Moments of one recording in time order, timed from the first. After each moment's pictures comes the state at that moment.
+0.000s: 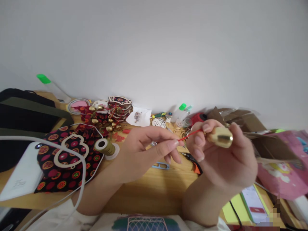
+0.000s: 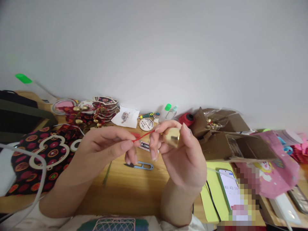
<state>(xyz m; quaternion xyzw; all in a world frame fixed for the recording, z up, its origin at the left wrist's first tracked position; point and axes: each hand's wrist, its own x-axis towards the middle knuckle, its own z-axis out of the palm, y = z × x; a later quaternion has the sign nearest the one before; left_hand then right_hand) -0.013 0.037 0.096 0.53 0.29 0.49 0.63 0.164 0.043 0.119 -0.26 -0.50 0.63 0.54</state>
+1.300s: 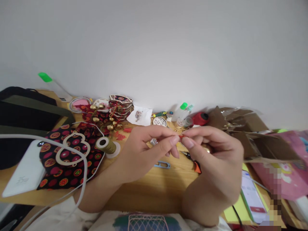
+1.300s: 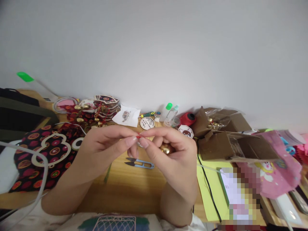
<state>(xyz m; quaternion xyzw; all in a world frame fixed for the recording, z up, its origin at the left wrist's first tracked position) -0.013 0.037 0.094 0.61 0.33 0.50 0.52 0.151 0.029 0.107 -0.45 -0.64 0.32 0.54</state>
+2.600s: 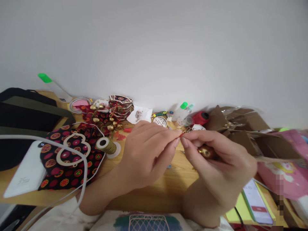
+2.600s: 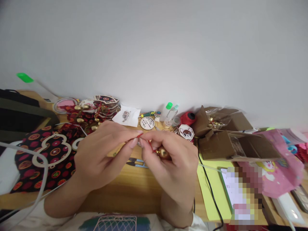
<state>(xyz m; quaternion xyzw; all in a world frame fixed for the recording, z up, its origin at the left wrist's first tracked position) -0.009 0.035 0.087 0.77 0.35 0.53 0.06 0.145 0.021 0.112 -0.47 -0.73 0.06 0.50</state>
